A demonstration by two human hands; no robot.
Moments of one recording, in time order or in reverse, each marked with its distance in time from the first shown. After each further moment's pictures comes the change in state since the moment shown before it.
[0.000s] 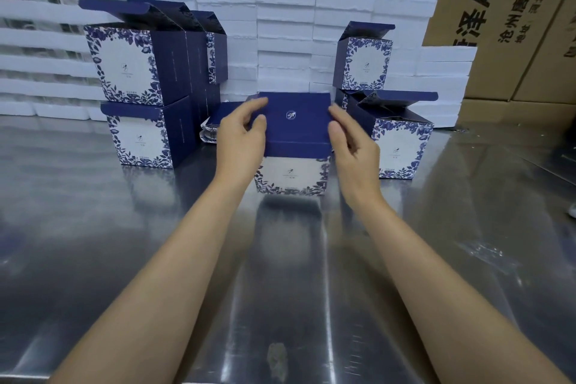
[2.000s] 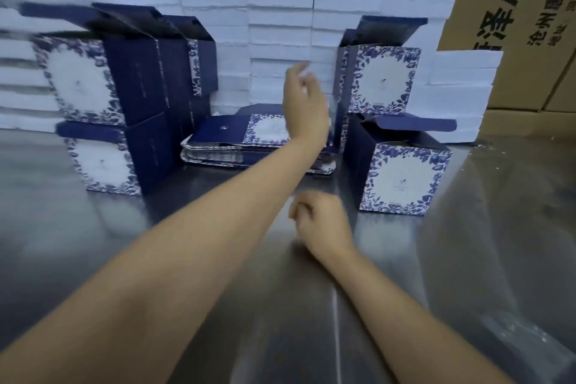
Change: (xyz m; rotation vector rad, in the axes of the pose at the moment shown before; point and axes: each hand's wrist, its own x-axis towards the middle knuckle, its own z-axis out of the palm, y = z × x) left_hand 0.102 0.007 0.158 -0.139 0.179 0.019; right_hand 0.007 0.065 0.013 -0.475 -0.355 0.108
